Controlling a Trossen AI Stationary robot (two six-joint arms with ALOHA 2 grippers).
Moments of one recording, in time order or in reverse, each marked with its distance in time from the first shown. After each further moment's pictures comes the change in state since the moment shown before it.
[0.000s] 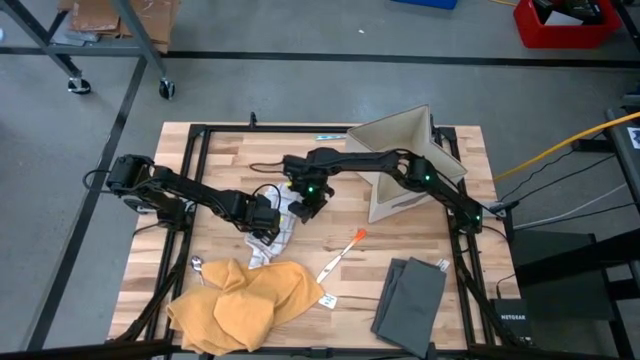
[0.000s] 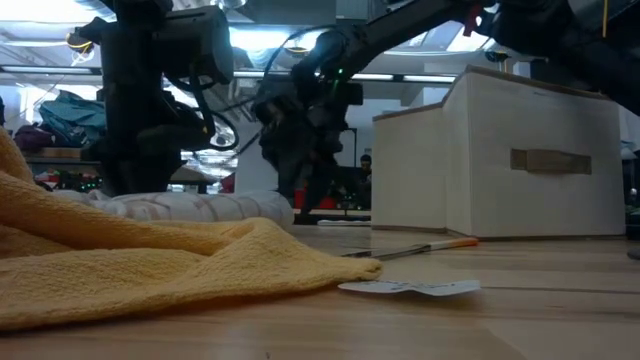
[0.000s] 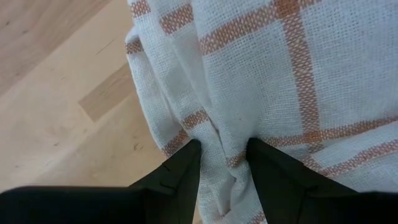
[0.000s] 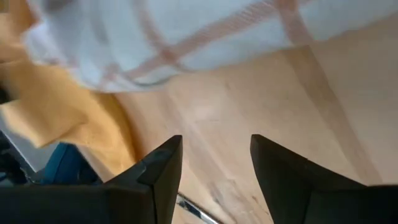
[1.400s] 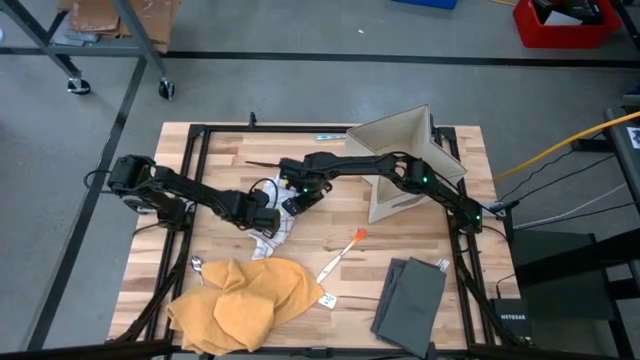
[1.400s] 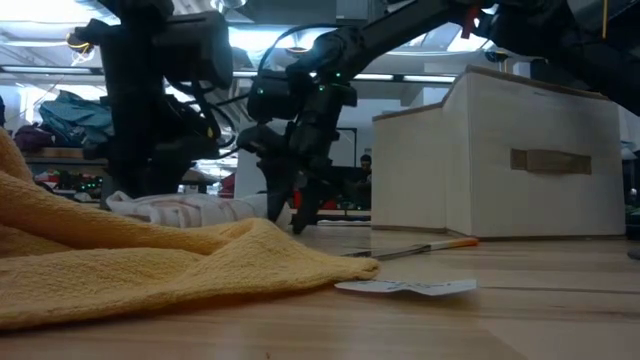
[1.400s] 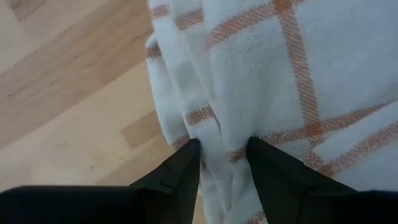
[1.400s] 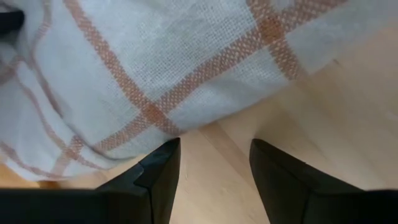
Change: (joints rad) left arm 0.019 0.003 0.004 0.001 -0.163 -0.086; right arm 0.027 0.031 0.000 0.120 0.311 0.158
